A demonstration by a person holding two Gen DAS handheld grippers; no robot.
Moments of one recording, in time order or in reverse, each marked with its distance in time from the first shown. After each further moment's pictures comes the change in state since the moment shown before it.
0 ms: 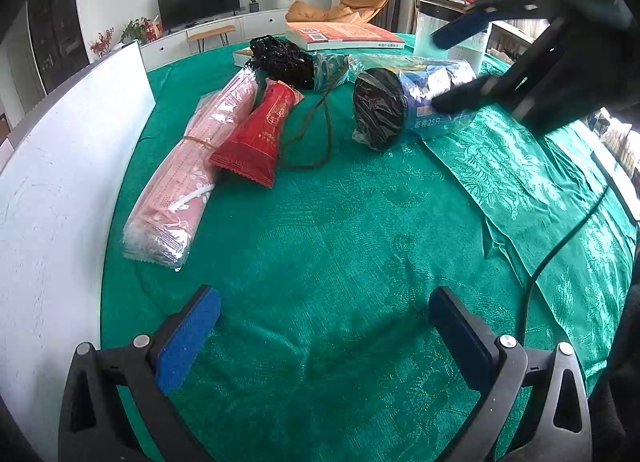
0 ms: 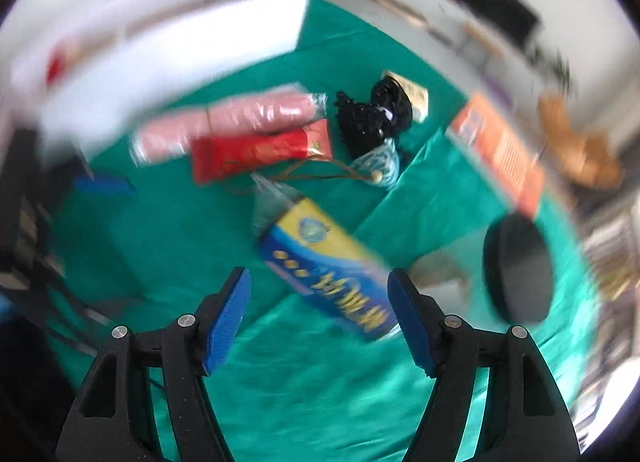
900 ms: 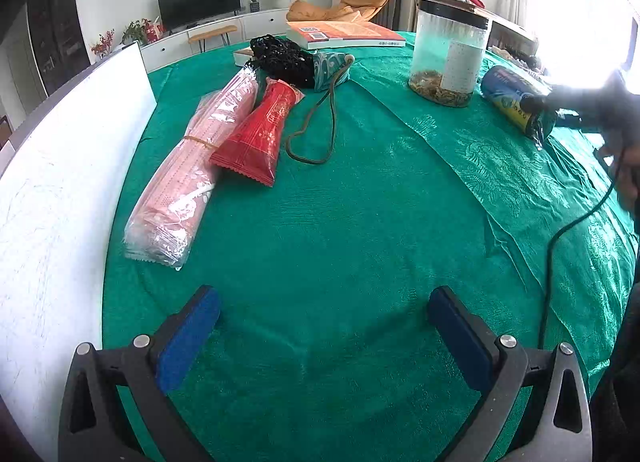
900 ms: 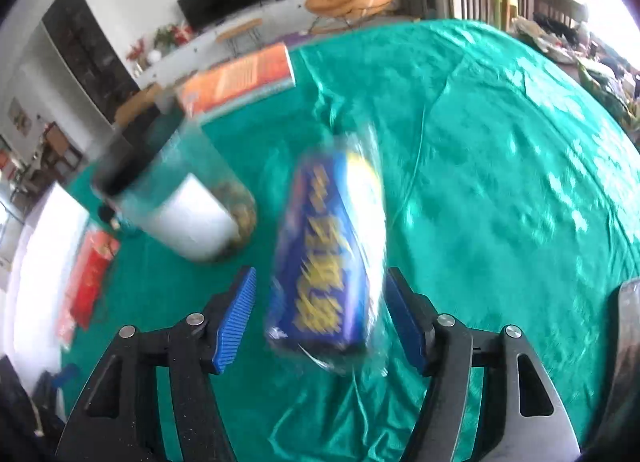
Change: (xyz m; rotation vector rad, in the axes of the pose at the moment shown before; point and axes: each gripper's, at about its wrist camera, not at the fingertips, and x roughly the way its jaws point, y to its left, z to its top) left arm -0.001 0.000 -0.002 0.004 0.002 0.008; right arm -0.002 -0.102 -0.210 1.176 -0.124 -0.012
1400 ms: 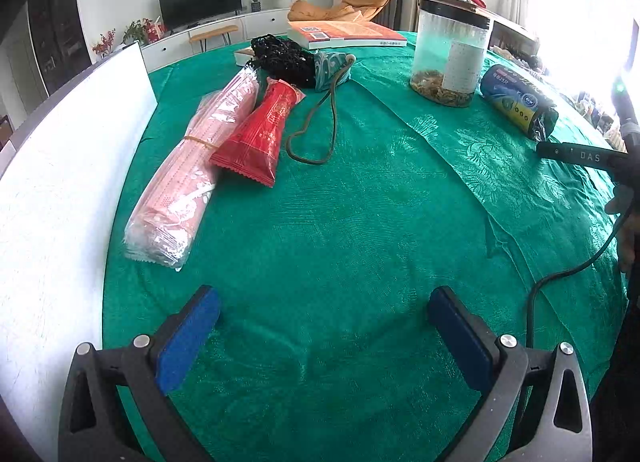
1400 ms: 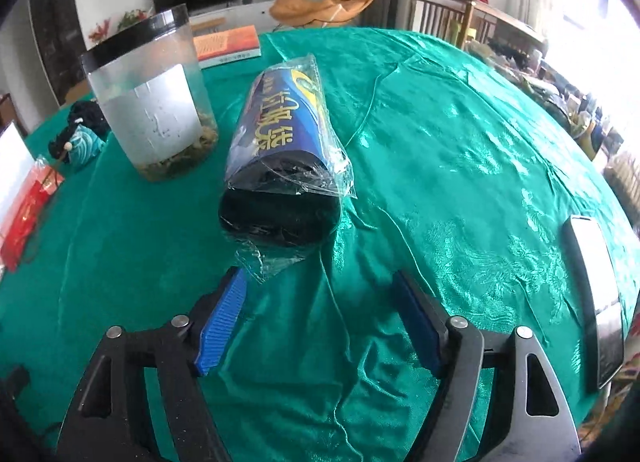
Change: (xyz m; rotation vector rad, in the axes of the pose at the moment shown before) left arm 0.000 0.000 0.000 -0.002 0.000 0.003; right arm 0.040 0.046 -0.076 -0.050 -0.073 -0.268
